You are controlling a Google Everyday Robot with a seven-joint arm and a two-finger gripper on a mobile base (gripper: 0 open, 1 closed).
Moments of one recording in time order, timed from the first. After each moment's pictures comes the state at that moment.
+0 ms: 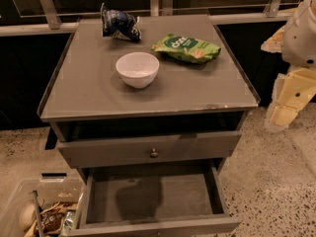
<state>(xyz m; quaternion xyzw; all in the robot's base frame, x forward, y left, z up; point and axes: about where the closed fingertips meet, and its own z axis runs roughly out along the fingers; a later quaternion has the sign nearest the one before) 0.438 -0.216 0.977 -0.60 0.78 -0.04 0.16</state>
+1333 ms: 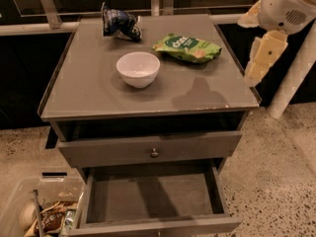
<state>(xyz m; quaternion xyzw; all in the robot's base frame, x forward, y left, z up) 0.545 -0.210 0.981 -0.63 0.75 0.02 0.21</state>
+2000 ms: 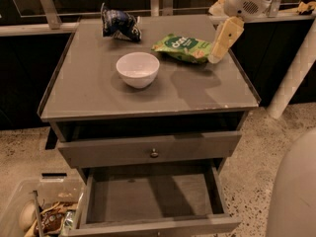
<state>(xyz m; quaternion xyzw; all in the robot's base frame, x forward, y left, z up) 0.655 -0.159 0.970 -0.63 0.72 0.07 0.28</state>
